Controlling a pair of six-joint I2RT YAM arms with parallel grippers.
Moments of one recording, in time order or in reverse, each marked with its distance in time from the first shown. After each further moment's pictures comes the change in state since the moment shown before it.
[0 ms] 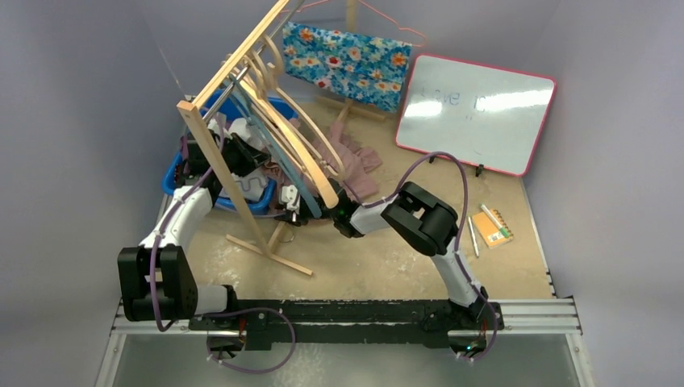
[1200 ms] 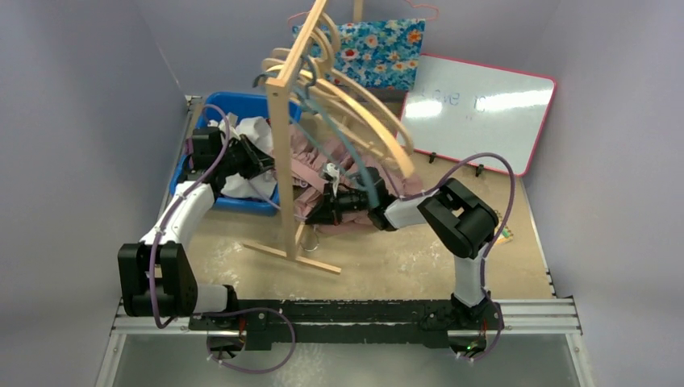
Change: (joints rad) left arm -0.027 0.025 0.050 -0.109 0.086 0.039; right arm -0.214 -0.263 -0.289 -0.004 -0.338 0.613
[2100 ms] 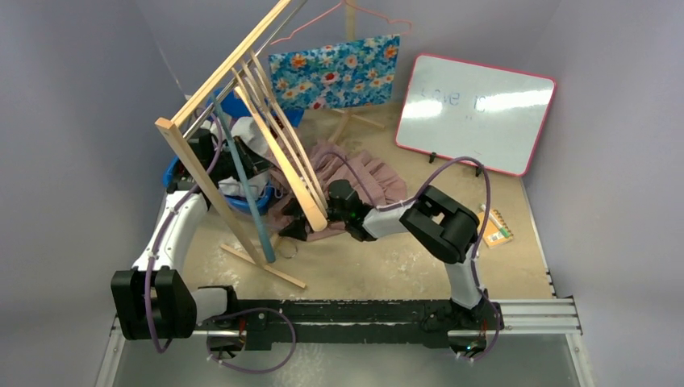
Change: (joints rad) left arm 0.021 -0.132 0.000 -0.103 0.017 0.075; right arm 0.198 0.096 0.131 -0.024 0.285 -0.181
